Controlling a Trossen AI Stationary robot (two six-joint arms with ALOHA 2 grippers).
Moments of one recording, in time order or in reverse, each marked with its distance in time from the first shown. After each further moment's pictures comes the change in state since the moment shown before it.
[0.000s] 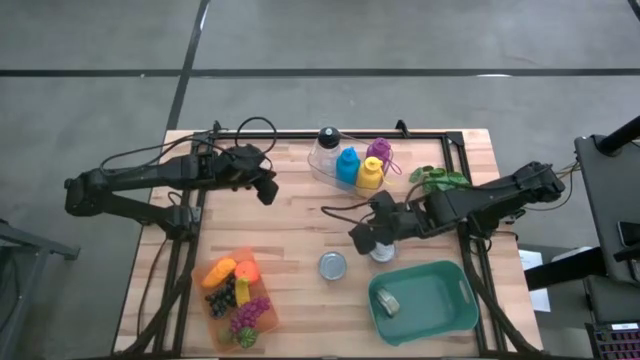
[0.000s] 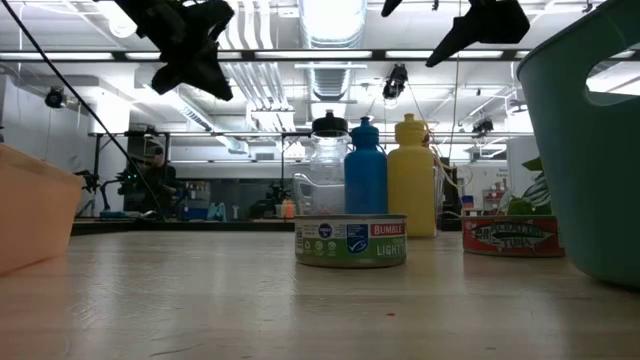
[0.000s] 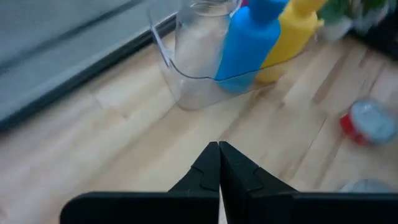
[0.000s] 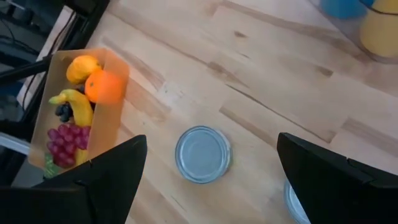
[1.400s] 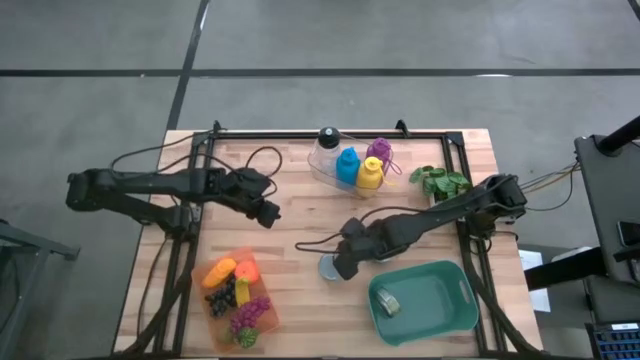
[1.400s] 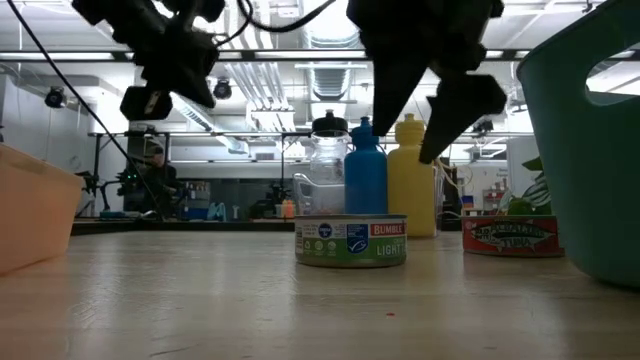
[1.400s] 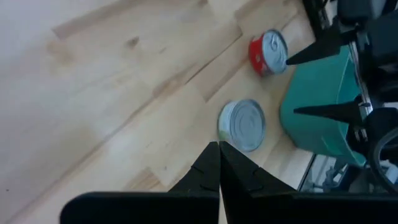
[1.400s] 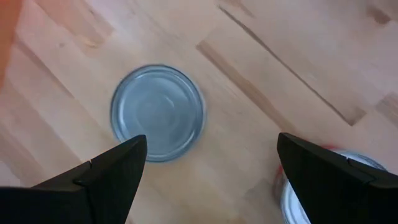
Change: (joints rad) left arm -0.112 0.015 -0.118 0.063 0.418 -0.505; right arm -0.002 0.320 0.017 0.022 -0.153 -0.151
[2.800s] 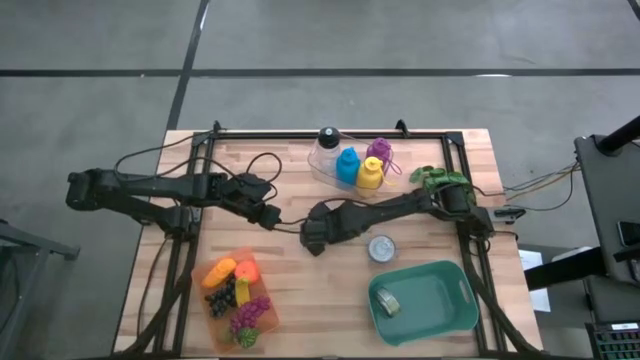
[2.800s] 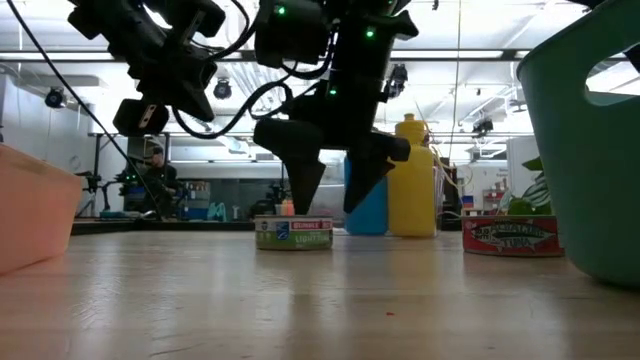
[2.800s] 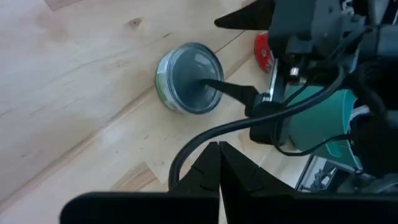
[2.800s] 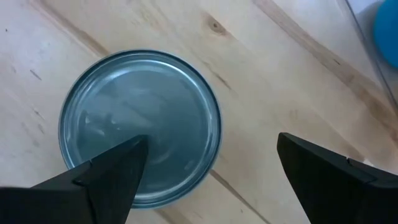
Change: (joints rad) left arm -0.023 0.000 -0.091 0.105 0.008 -0.083; right arm -0.172 0.411 0.346 -0.079 0.185 -0.190
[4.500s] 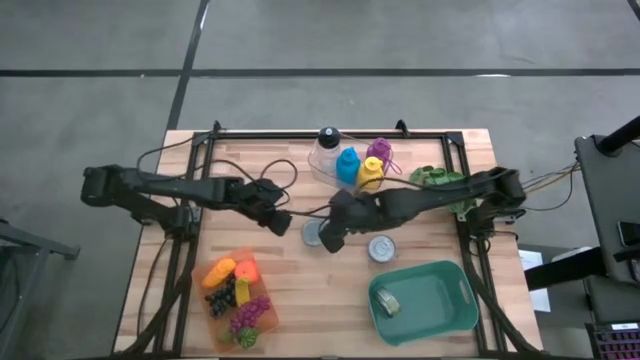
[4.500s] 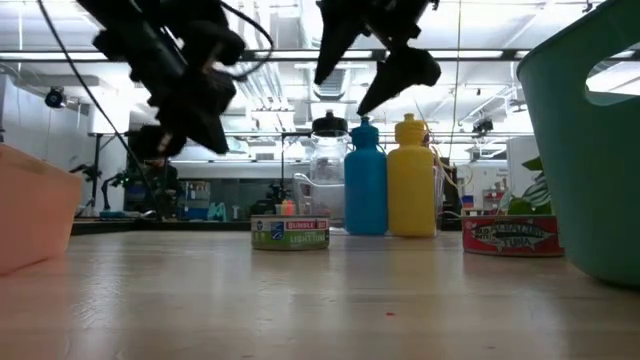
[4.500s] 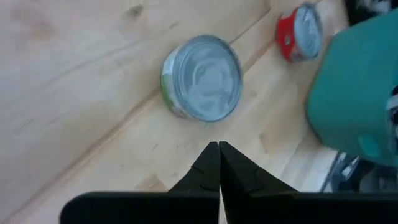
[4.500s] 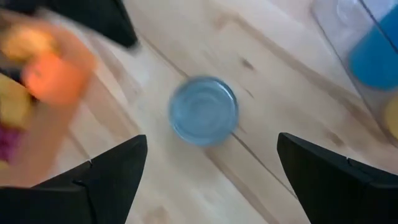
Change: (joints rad) left arm 0.004 0.155 -0.003 0.090 0.021 0.062; right arm 0.030 -0.405 -0.161 0.068 -0.095 -0.020
